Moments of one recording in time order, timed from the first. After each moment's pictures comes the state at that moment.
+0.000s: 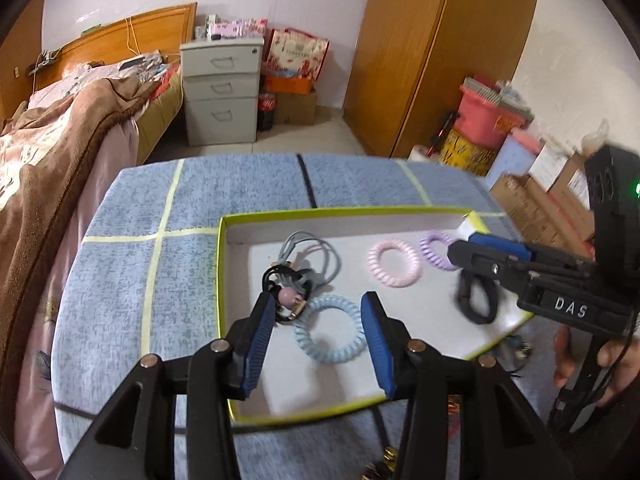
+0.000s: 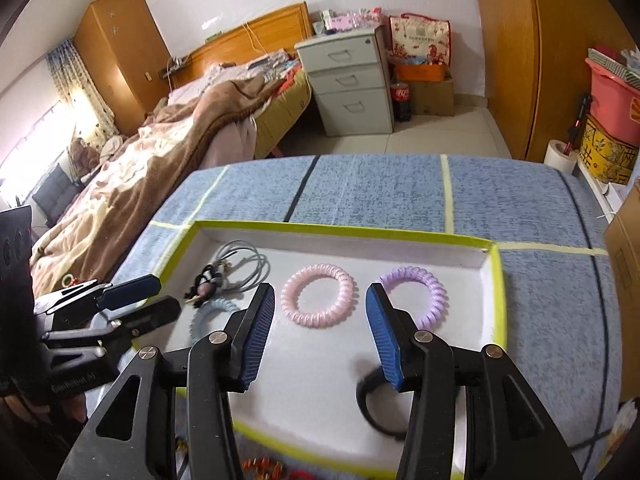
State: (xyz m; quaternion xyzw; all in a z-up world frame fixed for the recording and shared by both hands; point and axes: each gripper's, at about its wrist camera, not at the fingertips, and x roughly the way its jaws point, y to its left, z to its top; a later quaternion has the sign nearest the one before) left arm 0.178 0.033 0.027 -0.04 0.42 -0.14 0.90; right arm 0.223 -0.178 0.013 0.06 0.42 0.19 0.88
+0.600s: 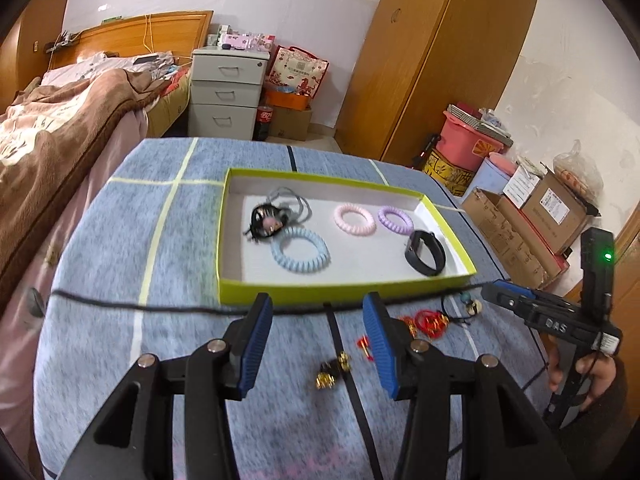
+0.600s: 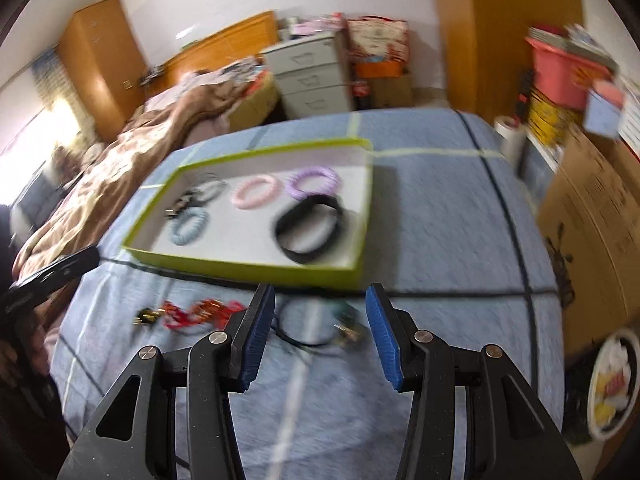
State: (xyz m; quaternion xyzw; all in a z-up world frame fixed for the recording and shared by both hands) left arm 0.089 0.046 0.023 -0.09 0.39 -0.15 0.90; right arm 0.119 -0.255 -0.010 0.07 0.44 0.12 0.89
